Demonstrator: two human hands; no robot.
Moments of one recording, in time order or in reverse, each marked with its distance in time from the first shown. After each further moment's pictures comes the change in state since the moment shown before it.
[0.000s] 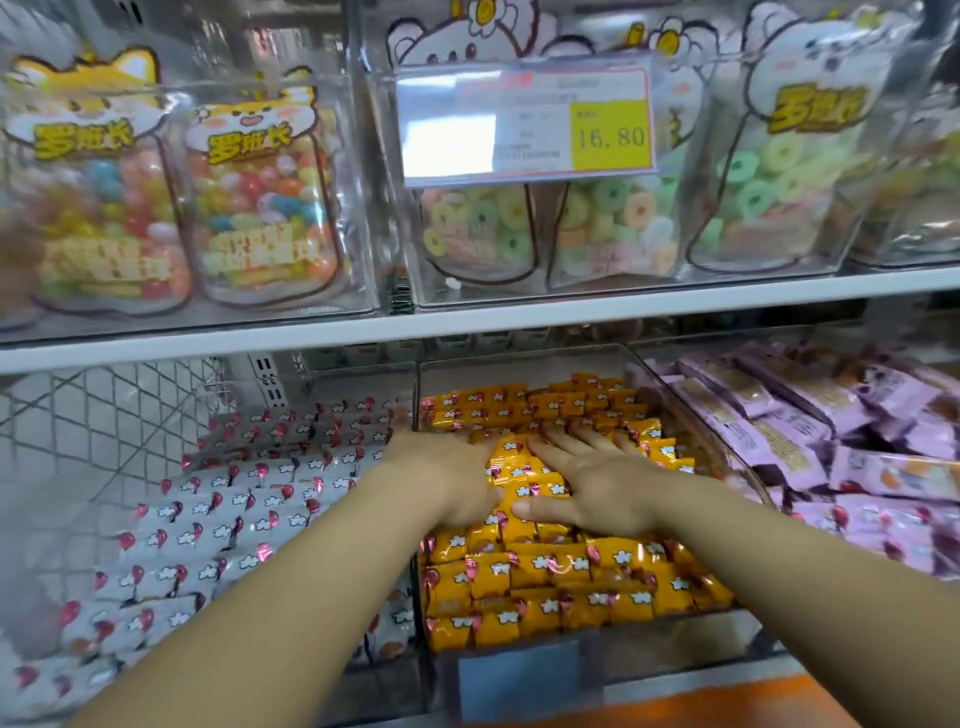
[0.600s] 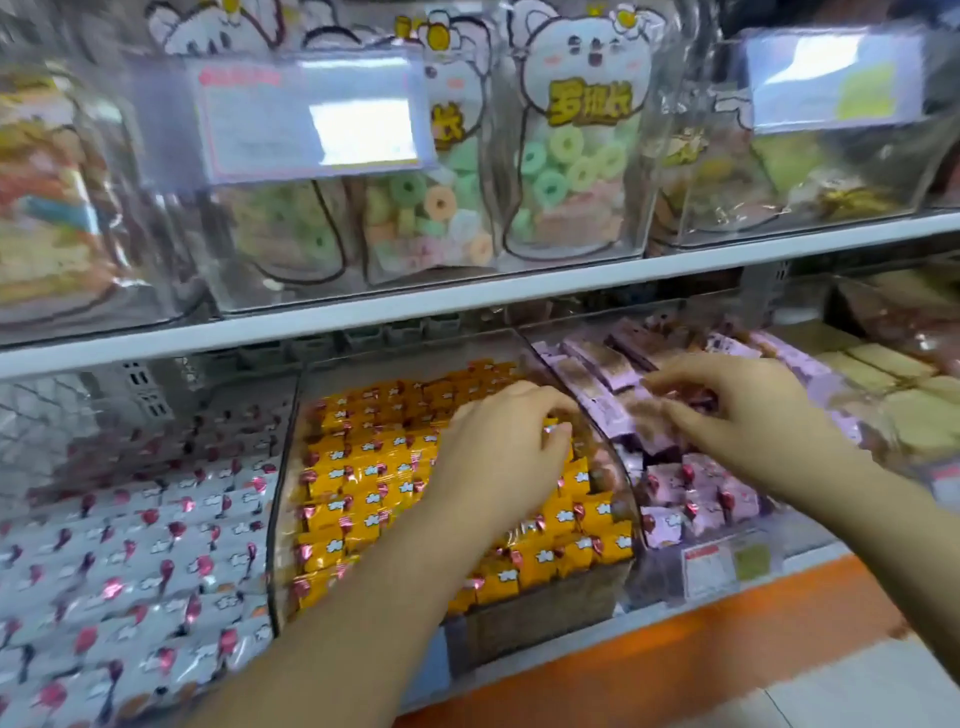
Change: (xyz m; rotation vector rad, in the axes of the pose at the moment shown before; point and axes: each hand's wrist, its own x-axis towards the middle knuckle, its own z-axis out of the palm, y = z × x) left_hand -0.013 0.120 -0.030 -0.648 0.606 0.306; right_hand -0.131 0.107 -0.022 0.258 0.779 0.175
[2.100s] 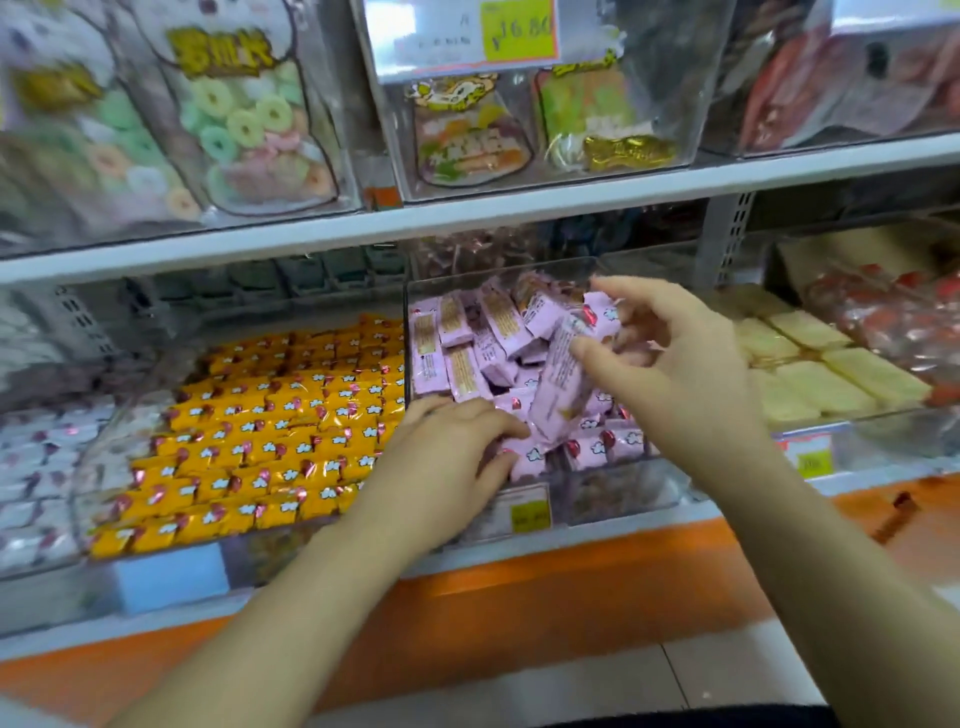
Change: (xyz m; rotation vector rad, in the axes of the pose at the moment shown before) left_hand -0.001 0.100 0.087 0.219 -0.015 0.059; right_hand -0.023 0.100 -0.043 0.620 0.219 0.007
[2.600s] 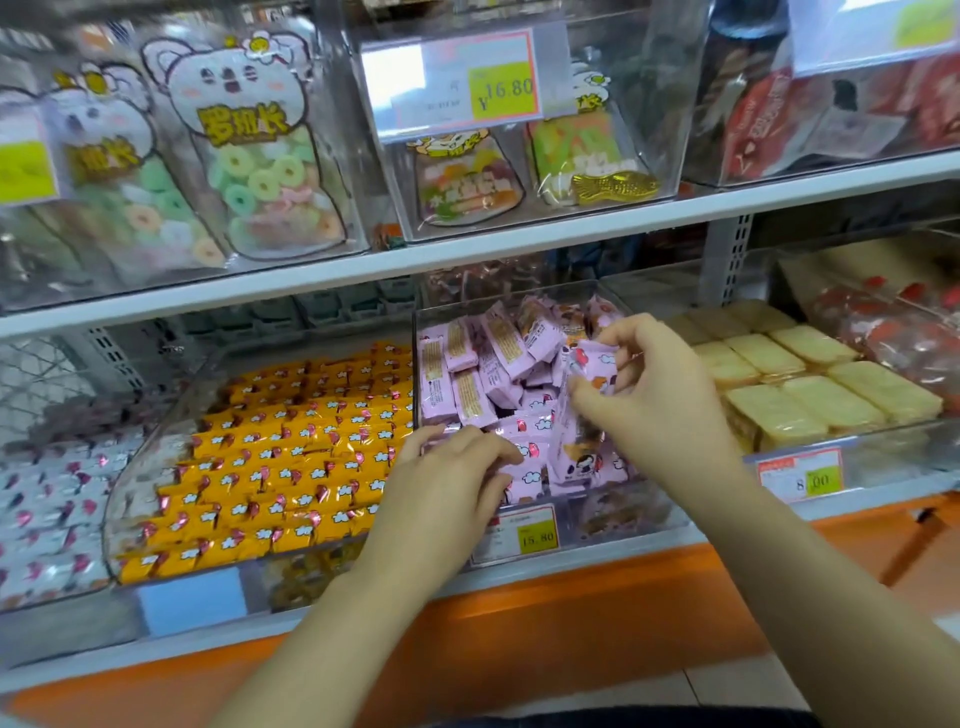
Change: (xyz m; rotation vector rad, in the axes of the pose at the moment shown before) left_hand -0.010 -0.003 0.016 0.018 0.168 -0.042; right_hand -0.001 0.007 0.009 0.005 -0.011 0.083
